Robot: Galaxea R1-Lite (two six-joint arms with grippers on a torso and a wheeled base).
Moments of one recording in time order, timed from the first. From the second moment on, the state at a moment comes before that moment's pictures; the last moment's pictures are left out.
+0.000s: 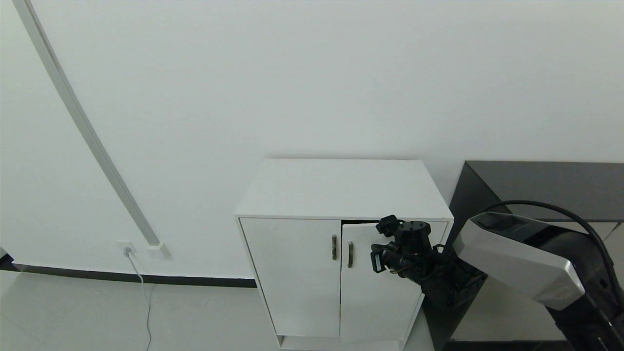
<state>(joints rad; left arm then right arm) 0.00 0.00 0.00 0.00 -0.03 -0.01 0.49 2.53 -1.19 -0.96 -0.02 0.02</state>
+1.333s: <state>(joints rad) 0.00 0.00 0.00 0.00 -0.03 -0.01 0.46 2.55 -1.25 -0.92 -0.02 0.02</state>
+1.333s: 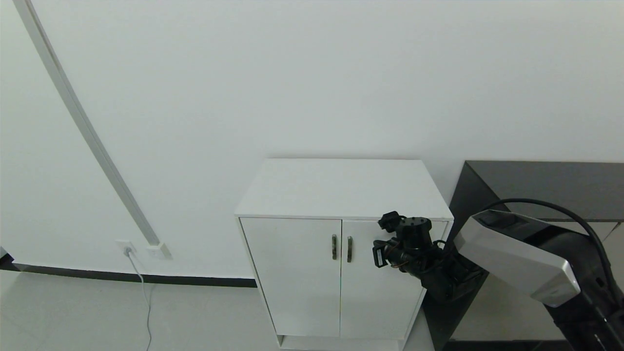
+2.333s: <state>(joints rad) 0.00 0.00 0.00 0.00 -0.03 -0.01 0.45 2.57 -1.27 -0.92 -0.03 0.03</state>
